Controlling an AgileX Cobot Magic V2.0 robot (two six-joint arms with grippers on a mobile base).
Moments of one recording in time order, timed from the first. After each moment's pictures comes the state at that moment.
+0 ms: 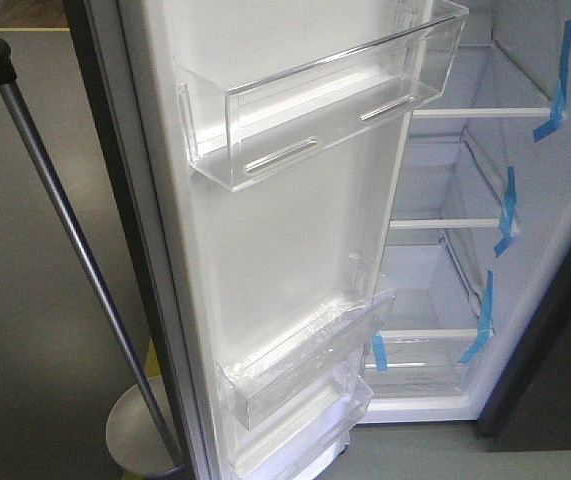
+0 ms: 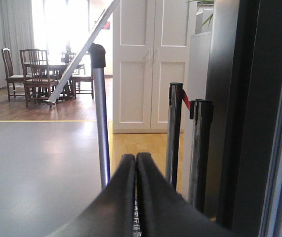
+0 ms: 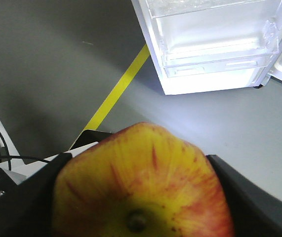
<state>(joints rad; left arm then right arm) -0.02 -0.01 0.02 -0.04 -0.02 -0.07 0.52 0.58 -0.58 0.31 1.05 -0.10</state>
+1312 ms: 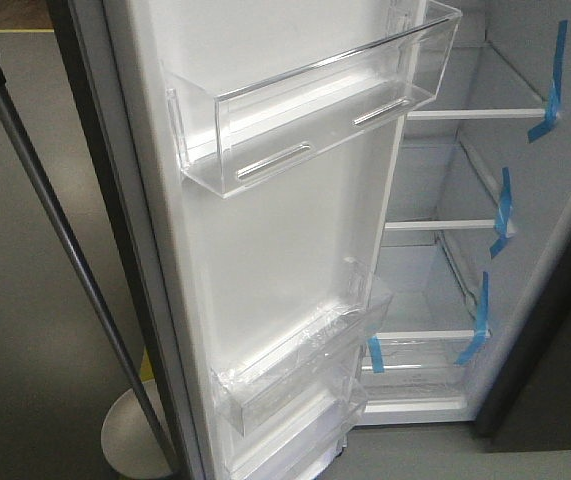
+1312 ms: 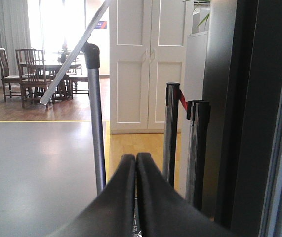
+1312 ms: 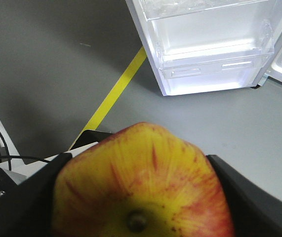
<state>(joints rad) -0.02 -0.01 0.02 -0.04 -0.02 -0.07 0.52 0.58 -0.58 0.31 1.05 -0.10</state>
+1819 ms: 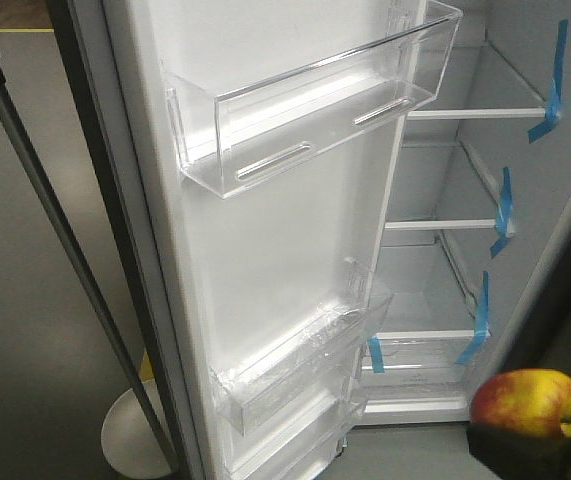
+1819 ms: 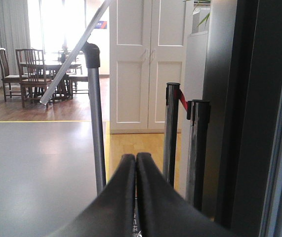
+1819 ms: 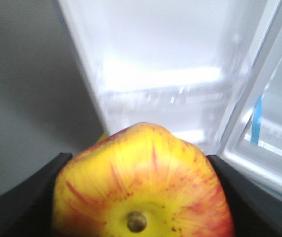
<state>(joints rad) -0.02 -0.01 0.02 -0.04 -0.02 -0.07 0.52 0.59 -0.59 0.17 0.69 -0.08</state>
